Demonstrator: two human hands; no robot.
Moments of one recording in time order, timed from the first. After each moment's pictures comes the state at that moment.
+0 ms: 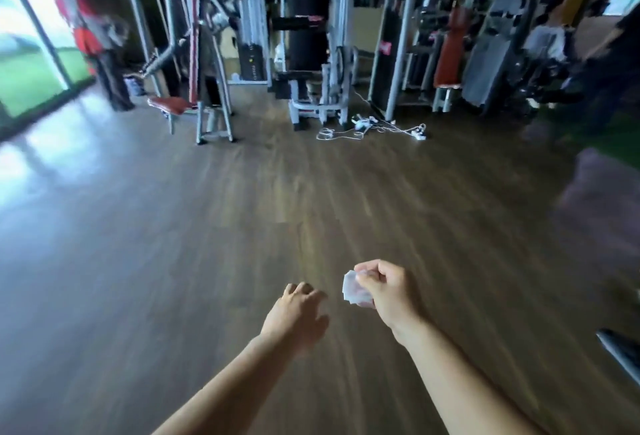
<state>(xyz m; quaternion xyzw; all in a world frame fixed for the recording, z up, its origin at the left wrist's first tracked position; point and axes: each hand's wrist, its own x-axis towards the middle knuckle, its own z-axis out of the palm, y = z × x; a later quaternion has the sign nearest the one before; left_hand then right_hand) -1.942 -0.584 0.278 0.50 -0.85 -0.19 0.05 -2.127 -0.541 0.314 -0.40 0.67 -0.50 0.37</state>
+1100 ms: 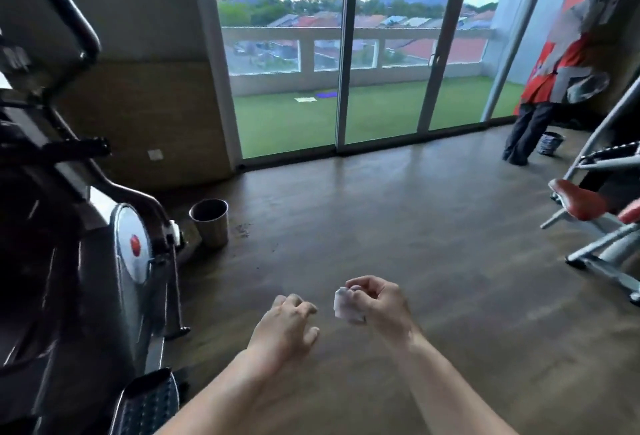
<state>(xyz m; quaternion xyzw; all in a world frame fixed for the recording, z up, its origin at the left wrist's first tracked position) -1.389 -1.050 0.293 0.91 -0.36 -0.12 0.13 -1.481 -1.225 0.315 -0.67 0.28 -0.15 0.67</state>
